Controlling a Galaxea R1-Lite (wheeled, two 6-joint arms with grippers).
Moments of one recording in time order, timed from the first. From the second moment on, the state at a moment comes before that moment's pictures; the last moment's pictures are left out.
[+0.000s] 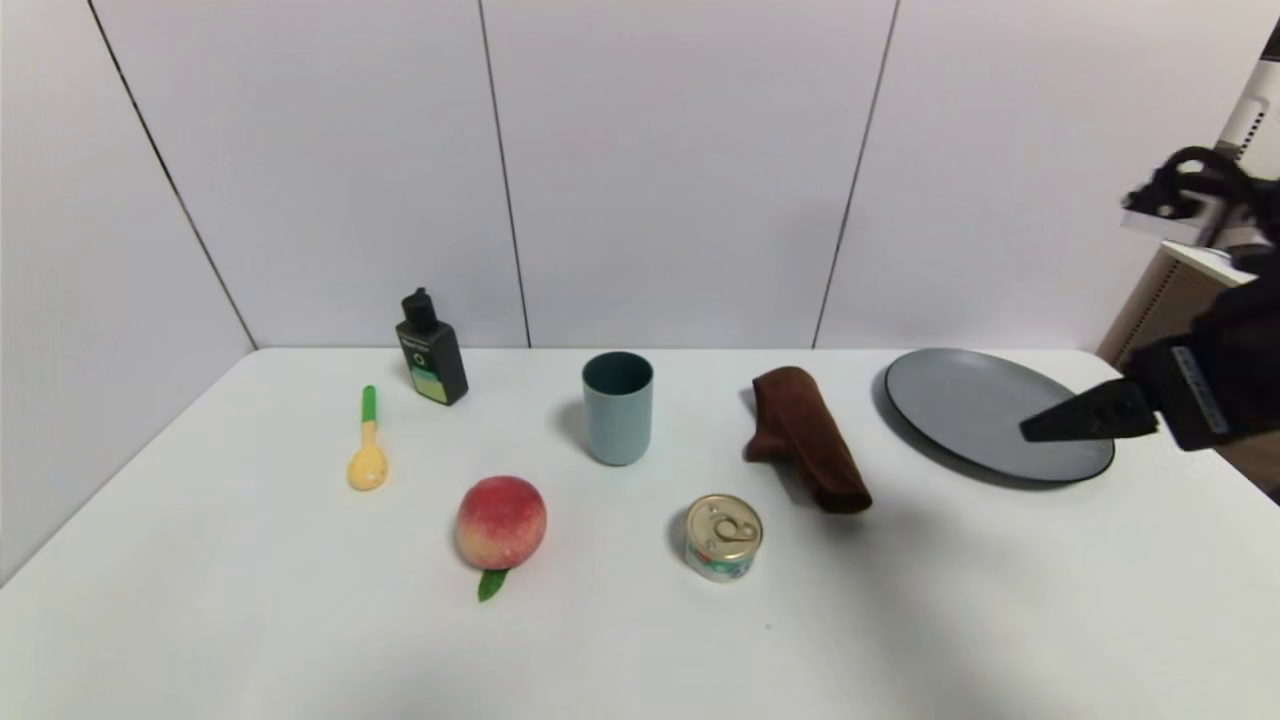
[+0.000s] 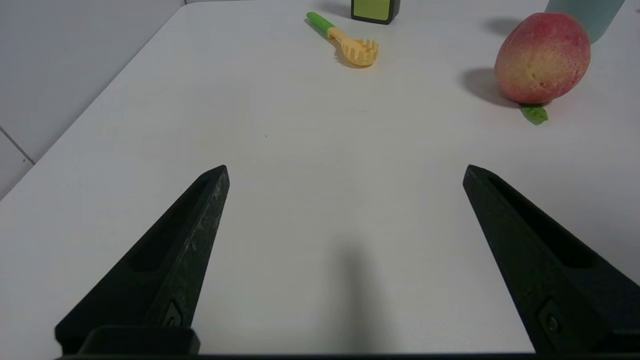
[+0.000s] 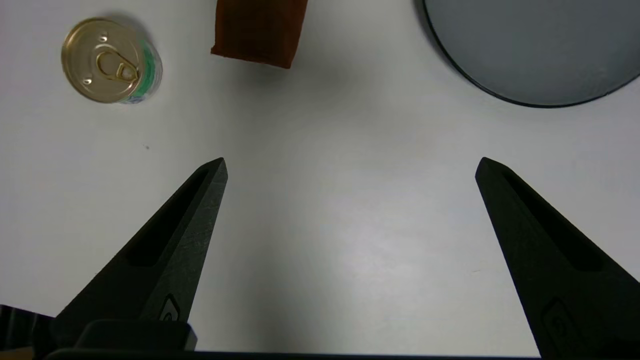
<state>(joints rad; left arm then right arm) 0.01 0.00 0.00 0.00 0.00 0.01 0.28 1.50 -1.51 0.90 -0.03 0.00</state>
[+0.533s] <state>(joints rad) 0.01 0.00 0.00 0.00 0.00 0.01 0.39 1.91 -1.81 0.94 -0.02 0.04</state>
